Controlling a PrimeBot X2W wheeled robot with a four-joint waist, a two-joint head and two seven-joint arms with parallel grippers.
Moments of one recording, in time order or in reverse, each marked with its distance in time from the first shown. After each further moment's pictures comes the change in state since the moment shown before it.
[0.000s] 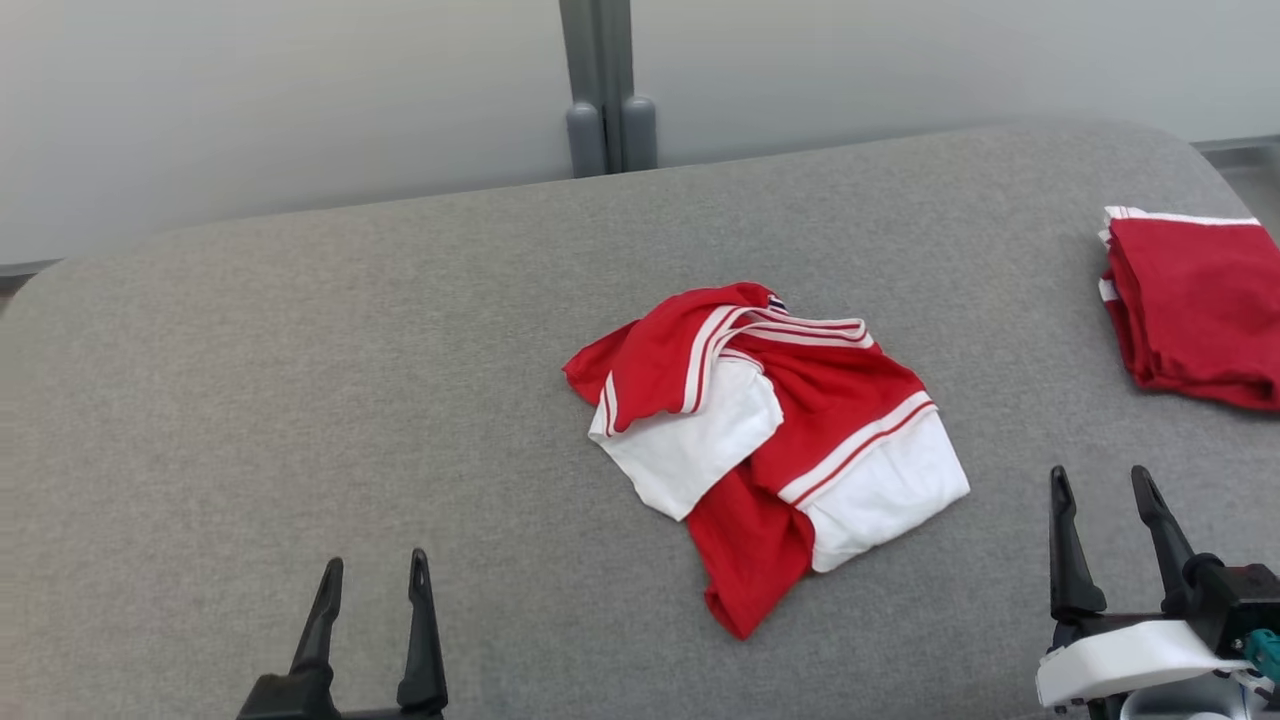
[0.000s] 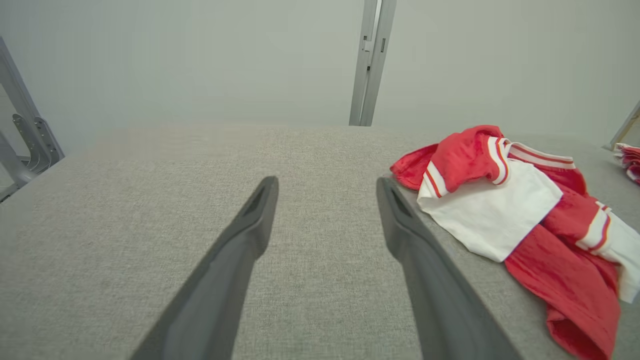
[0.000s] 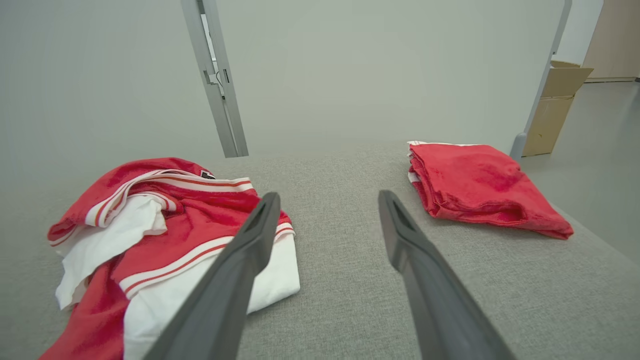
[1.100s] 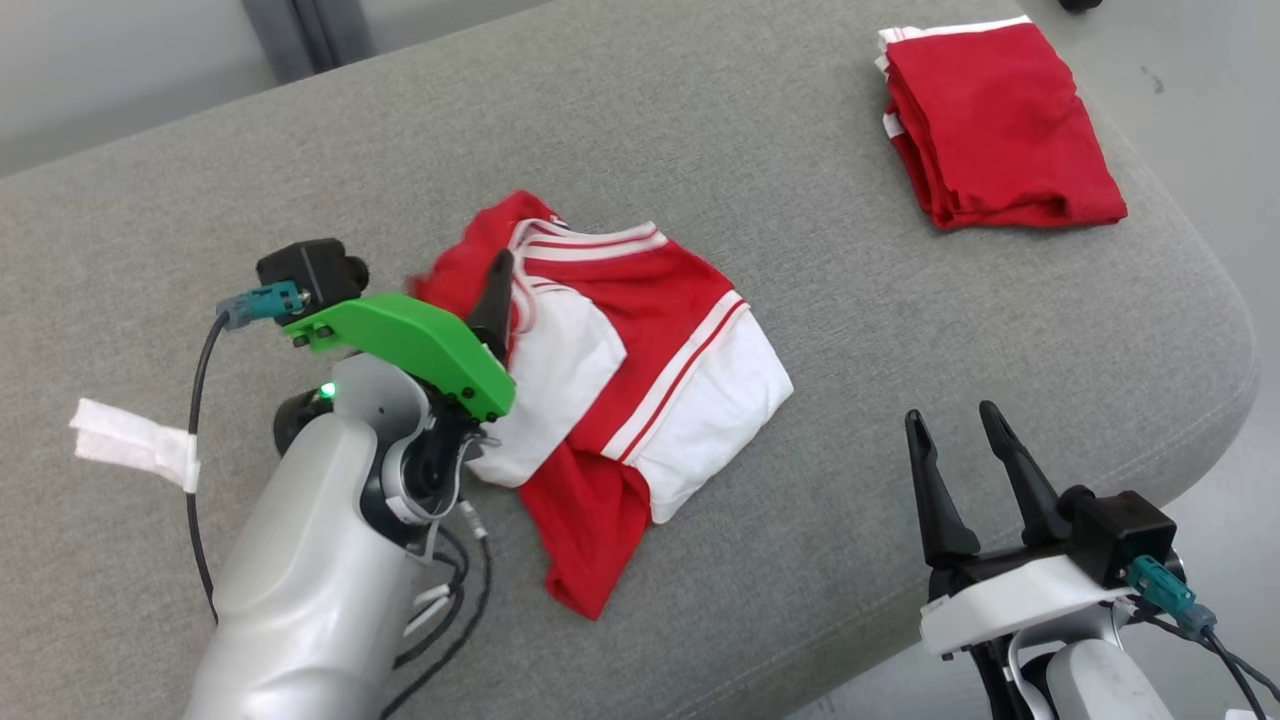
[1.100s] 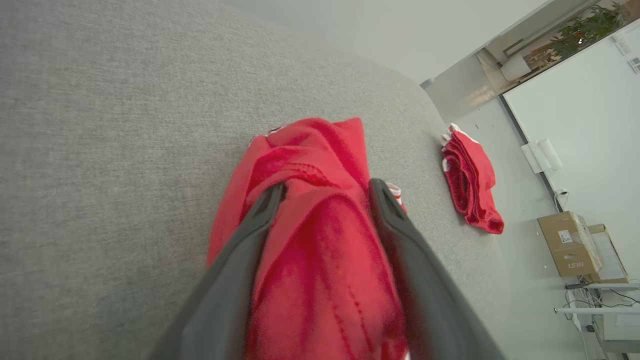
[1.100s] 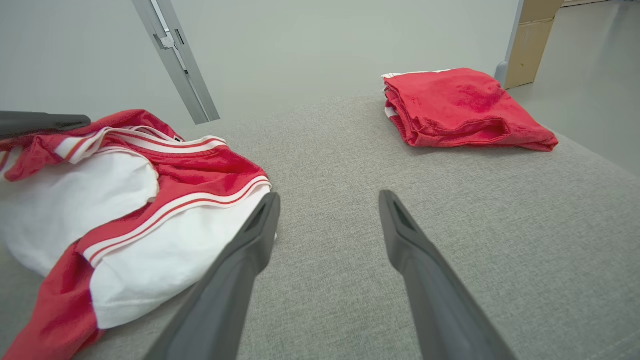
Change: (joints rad) left arm -0.736 0.023 -0.190 0.369 -0.680 0.044 0.452; right arm -0.139 -0.001 0.233 0.060 0.128 0.000 0.000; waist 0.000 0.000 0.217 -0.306
